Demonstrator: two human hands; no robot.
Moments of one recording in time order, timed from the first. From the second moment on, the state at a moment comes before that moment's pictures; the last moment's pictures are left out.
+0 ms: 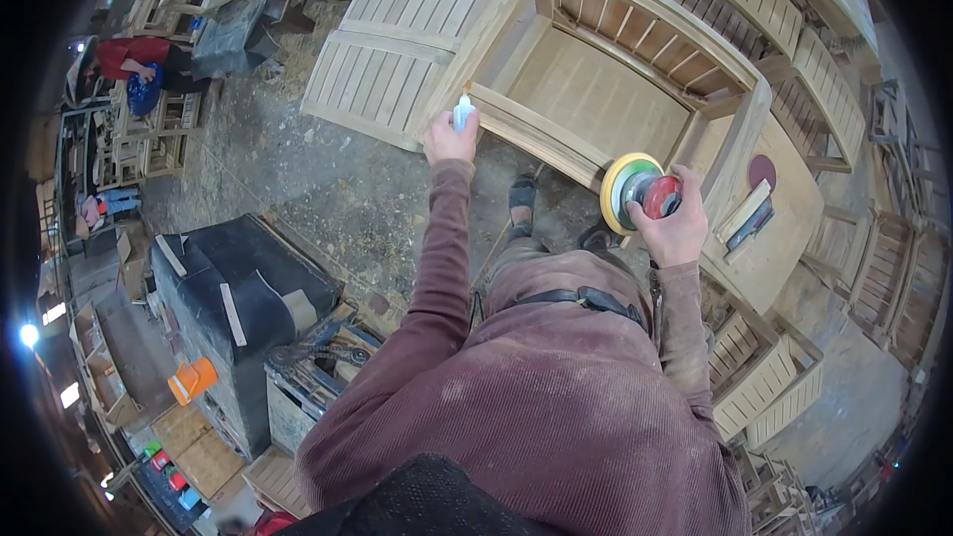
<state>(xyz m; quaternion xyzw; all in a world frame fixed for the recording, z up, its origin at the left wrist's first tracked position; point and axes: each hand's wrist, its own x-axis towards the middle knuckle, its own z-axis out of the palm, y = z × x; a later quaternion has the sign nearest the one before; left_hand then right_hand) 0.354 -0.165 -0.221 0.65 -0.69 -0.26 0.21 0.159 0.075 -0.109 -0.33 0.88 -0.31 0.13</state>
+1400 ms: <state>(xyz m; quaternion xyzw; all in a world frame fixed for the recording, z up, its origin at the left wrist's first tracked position) 0.404 -0.236 -0.278 0.66 -0.34 -0.33 0.58 0.261 -0.287 -0.162 -0.67 0.72 -0.15 0.02</state>
